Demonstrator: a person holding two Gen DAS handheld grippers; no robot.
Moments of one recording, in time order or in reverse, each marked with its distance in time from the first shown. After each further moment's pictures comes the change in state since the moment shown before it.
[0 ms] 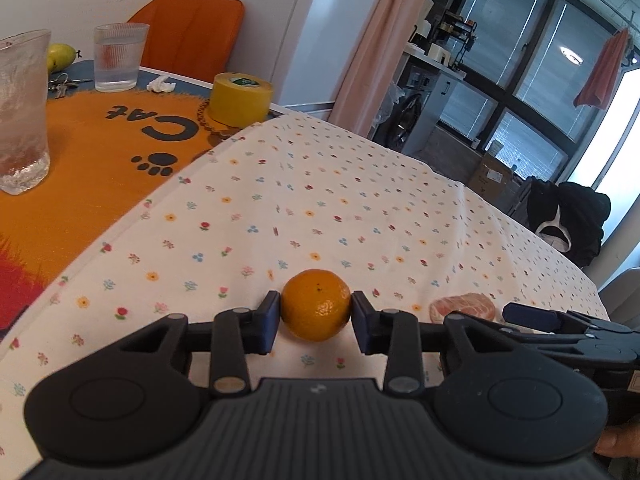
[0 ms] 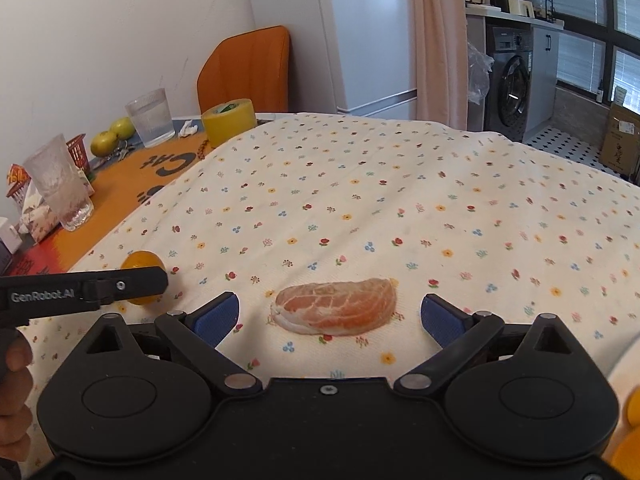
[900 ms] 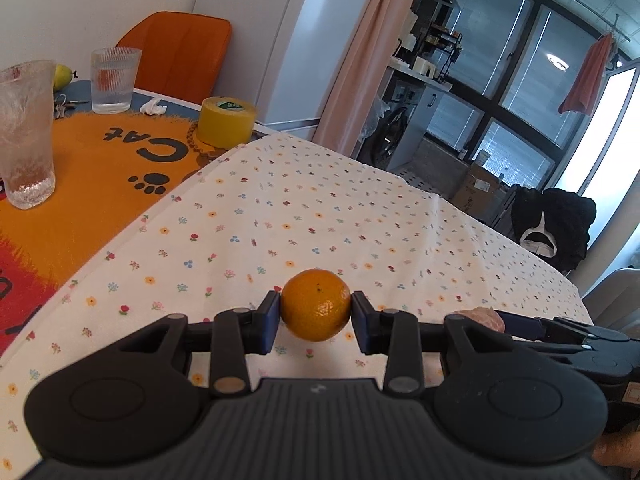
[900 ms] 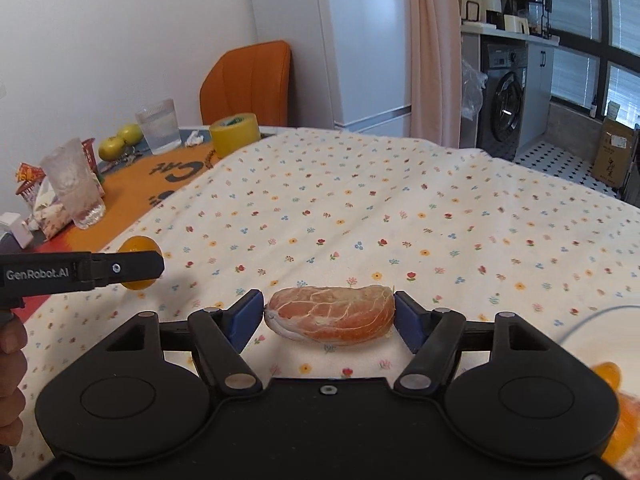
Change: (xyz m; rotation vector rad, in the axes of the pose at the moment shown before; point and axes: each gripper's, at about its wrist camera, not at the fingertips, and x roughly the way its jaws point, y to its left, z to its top) left arm -0.034 -0.018 -0.006 0.023 -0.049 -0.029; right arm -0.046 0.000 -0.009 -0.013 -0.047 -0.016
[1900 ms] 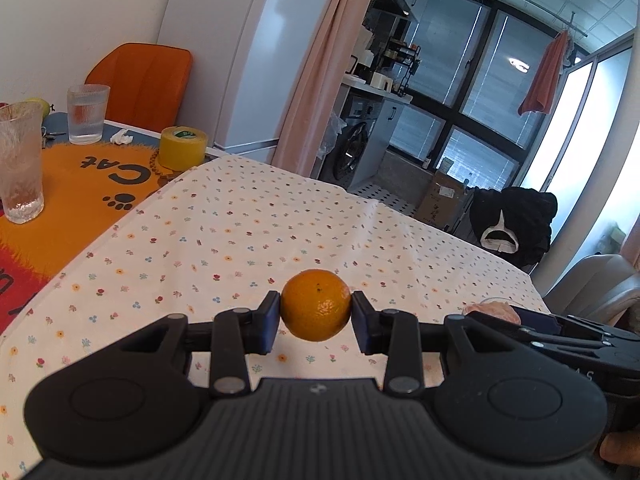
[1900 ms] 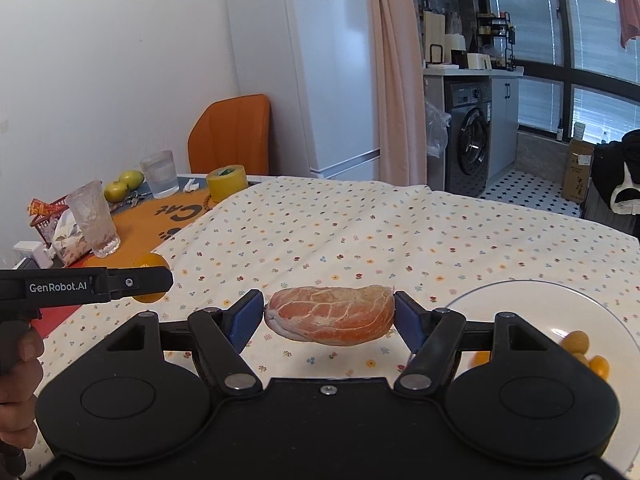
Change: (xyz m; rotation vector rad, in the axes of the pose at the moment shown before) left arm -0.055 -0.046 -0.023 0.066 -0.067 -0.084; right arm -0.096 -0.014 -0.026 0.041 -0.145 -0.056
